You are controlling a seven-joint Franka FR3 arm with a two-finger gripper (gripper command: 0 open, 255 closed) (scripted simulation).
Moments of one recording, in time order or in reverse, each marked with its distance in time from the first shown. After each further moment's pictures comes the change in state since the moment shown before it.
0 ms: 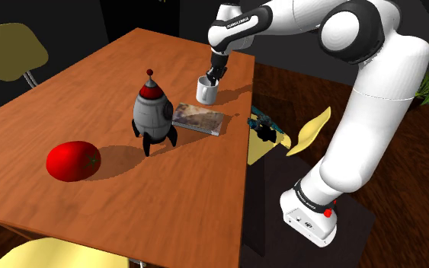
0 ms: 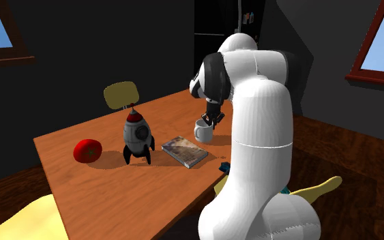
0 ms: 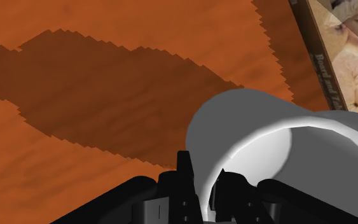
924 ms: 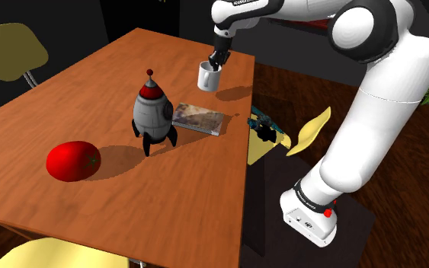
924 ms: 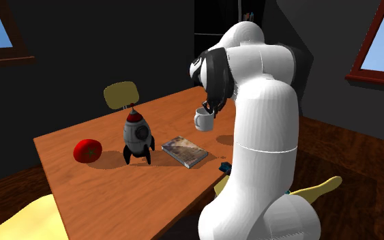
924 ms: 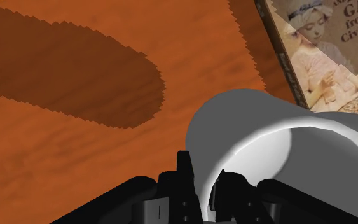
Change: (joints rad) arm 0.000 -0.064 -0.004 0.103 -0.011 -0.166 0.007
